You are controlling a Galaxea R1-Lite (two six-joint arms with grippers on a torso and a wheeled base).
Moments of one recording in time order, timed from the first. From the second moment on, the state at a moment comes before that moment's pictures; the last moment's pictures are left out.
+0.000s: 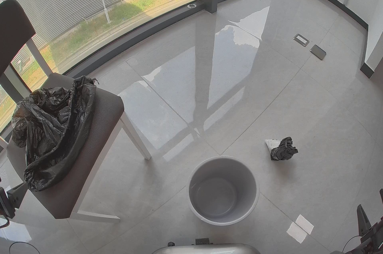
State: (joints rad) left arm 0.12 0.66 -0.69 0.57 0.13 -0.04; right arm 0.00 0.02 -0.02 0.00 0.01 0.00
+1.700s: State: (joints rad) left arm 0.62 1.17 -0.45 0.05 -0.34 -0.18; right arm 0.00 0.02 -0.02 0.00 -0.03 -0.01
